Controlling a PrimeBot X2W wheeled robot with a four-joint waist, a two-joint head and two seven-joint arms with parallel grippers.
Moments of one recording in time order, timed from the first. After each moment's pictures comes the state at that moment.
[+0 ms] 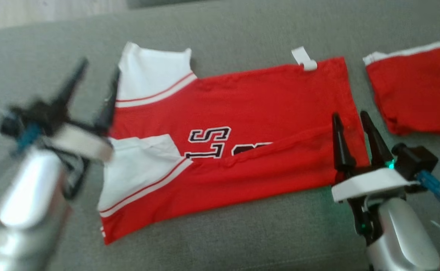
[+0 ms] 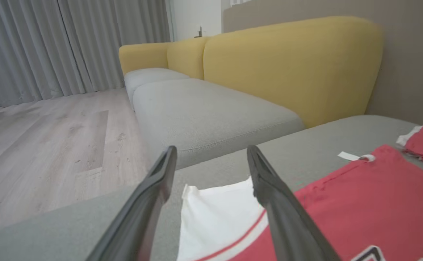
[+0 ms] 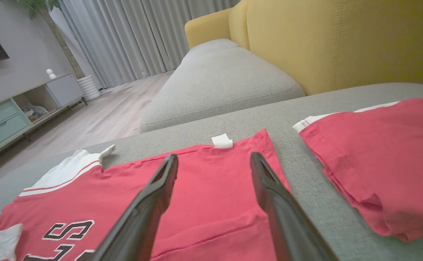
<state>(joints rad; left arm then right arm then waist) -0.52 0.36 -0.39 0.37 -0.38 -0.10 -0.16 -0.21 -0.05 0.09 0.32 0.26 0.13 -0.20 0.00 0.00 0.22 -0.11</state>
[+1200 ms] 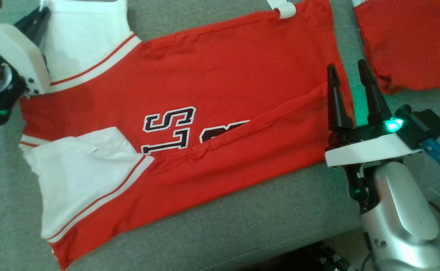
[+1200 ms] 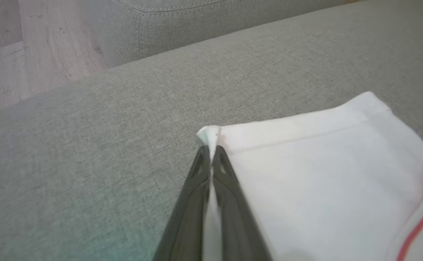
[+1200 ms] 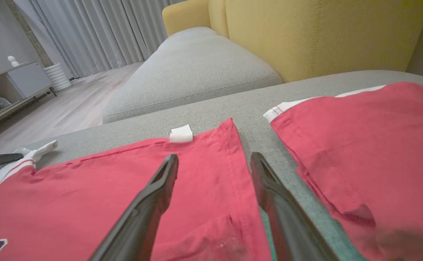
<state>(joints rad) -1.08 0.62 -0.88 0.68 -0.92 -0.13 0.24 -0.36 -0.05 0.15 0.26 0.30 0.13 -0.25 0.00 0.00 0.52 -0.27</state>
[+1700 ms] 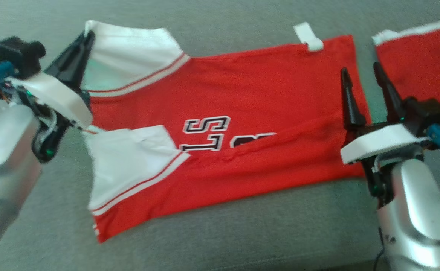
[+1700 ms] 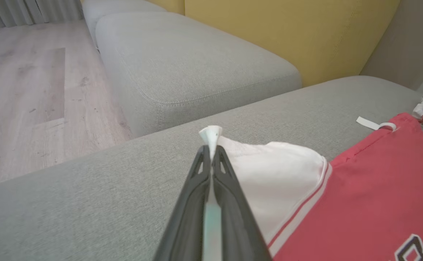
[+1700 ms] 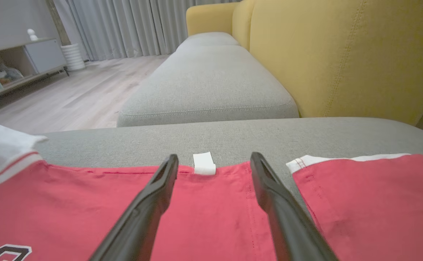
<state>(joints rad) -0.94 0.56 -0.94 0.61 -0.91 -0.13 -0.12 -0.36 -0.05 0.03 0.25 0.11 0.13 -0.08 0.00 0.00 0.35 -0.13</state>
